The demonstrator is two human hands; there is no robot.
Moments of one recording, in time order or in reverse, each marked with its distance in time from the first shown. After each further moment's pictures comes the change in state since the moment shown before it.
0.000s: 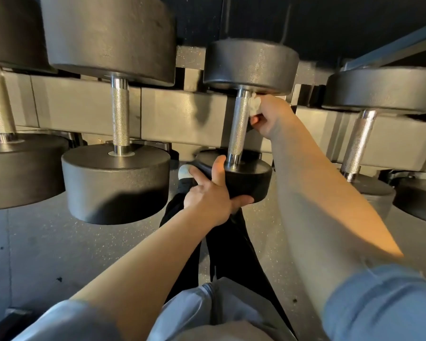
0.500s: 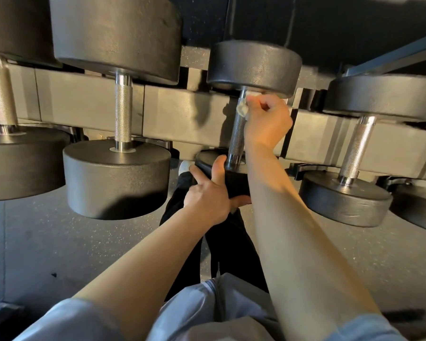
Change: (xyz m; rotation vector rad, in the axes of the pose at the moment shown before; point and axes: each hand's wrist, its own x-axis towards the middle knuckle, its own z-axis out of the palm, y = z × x) left_hand -0.003 0.000 0.002 -0.002 0.044 0.014; right_hand -0.031 0.036 0.020 -0.297 0.449 -0.724
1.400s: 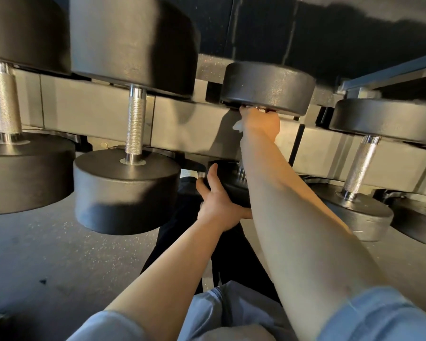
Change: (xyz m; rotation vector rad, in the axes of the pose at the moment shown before) left_hand 0.016 -0.012 -0.001 -0.715 -0.053 -0.085; right_hand 0.011 -0.031 0.038 0.035 -0.153 0.562
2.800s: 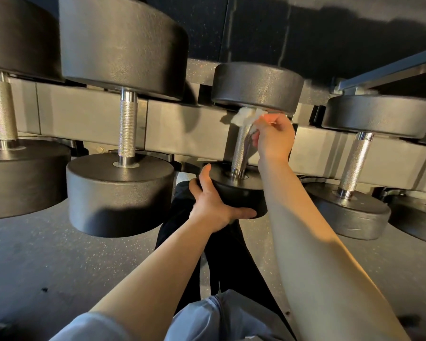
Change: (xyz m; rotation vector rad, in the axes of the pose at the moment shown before) left_hand -0.006 0.001 -0.002 -0.034 0.011 0.080; right_hand 0.008 0.030 -0.048 0.201 -0.074 -0.282
